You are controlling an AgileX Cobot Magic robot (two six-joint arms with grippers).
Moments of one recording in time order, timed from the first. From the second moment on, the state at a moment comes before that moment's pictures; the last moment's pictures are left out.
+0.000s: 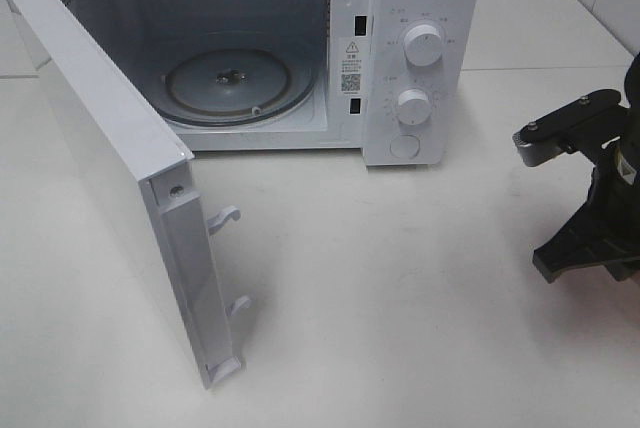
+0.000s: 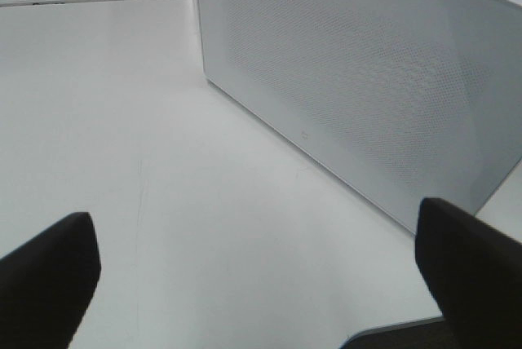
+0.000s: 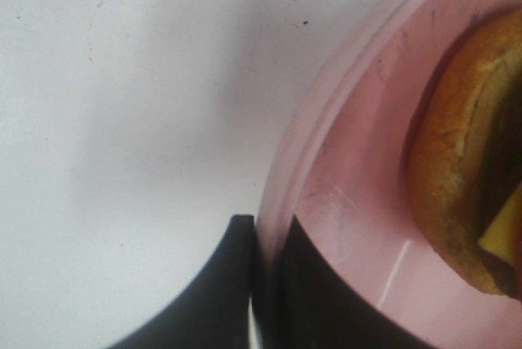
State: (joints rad) left arm 0.05 0.00 -0.52 -0.25 1.09 0.18; right arm 0.42 1.50 -0.74 -0.46 0.82 0.40
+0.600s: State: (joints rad) left arm 0.05 0.00 -0.52 -0.25 1.09 0.18; right arm 0.63 1.38 -0.69 -0.50 0.88 0.38
